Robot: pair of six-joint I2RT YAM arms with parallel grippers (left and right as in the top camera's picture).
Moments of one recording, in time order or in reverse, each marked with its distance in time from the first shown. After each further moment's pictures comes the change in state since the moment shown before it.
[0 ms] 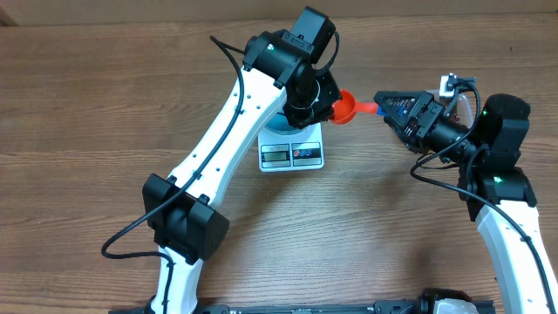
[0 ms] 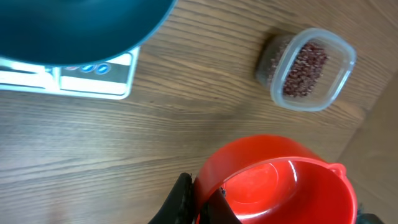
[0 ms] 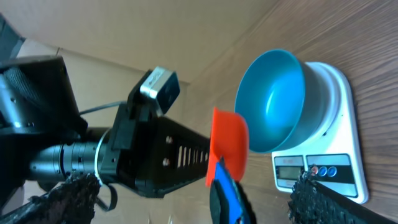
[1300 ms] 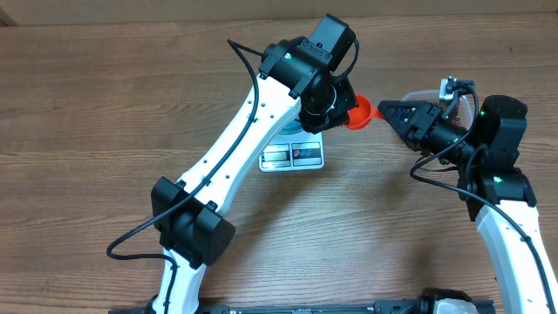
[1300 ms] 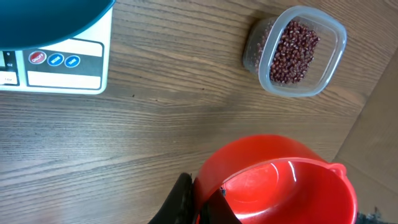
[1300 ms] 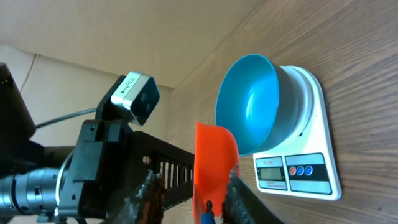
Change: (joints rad) left arm -0.062 0.000 0.000 0.029 -0.024 -0.006; right arm 0.000 0.000 0.001 -0.063 0.068 -0.049
